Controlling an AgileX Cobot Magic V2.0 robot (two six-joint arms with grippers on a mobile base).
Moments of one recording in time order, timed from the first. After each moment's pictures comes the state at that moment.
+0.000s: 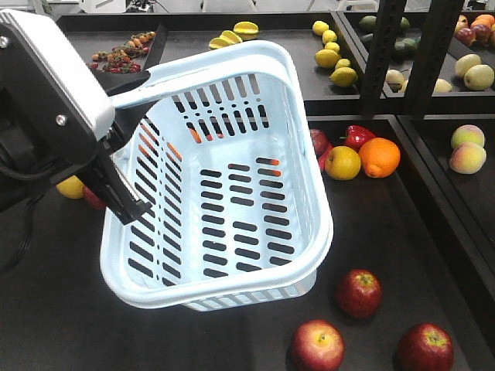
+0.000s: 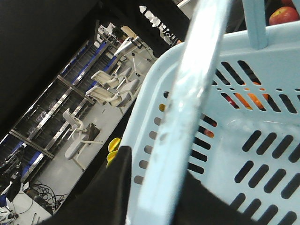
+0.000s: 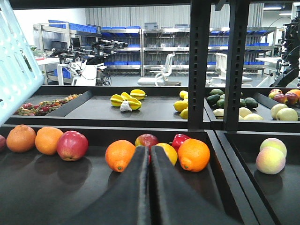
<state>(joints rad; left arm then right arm) -0.67 1.08 -0.91 -1.26 -0.08 2.02 0.10 -0.01 0.03 -0.07 -0.01 0.07</state>
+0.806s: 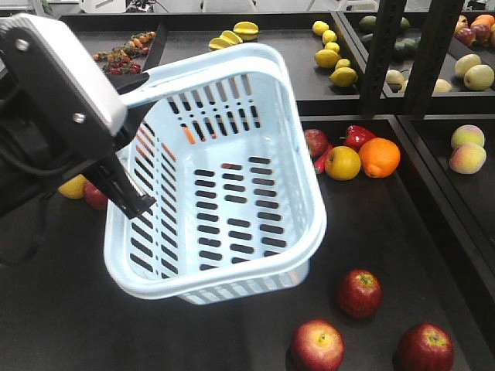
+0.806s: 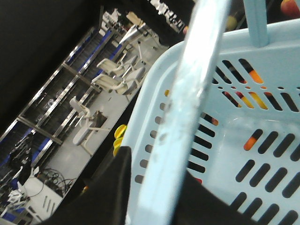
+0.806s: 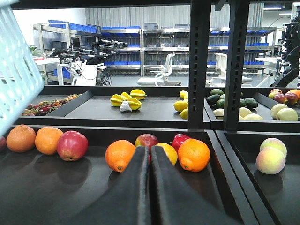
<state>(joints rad) -0.67 1.13 -0.91 -1.27 -0.15 2.05 0.10 -0.01 0.03 -0.07 -0.01 0.07</state>
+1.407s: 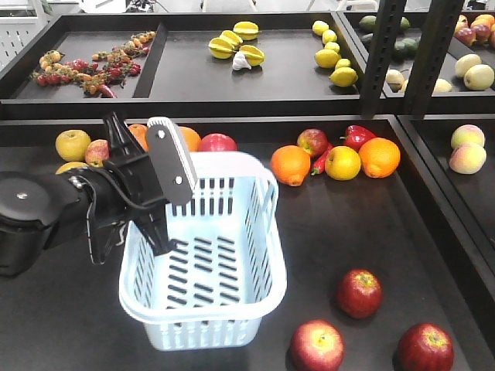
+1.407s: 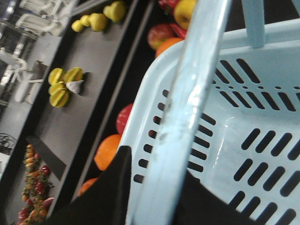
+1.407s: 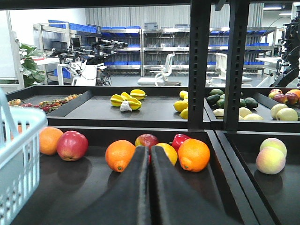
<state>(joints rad) -0.54 1.46 -0.91 -1.20 -0.02 2.09 0.10 -0.01 0.03 -0.07 -0.01 0.07</state>
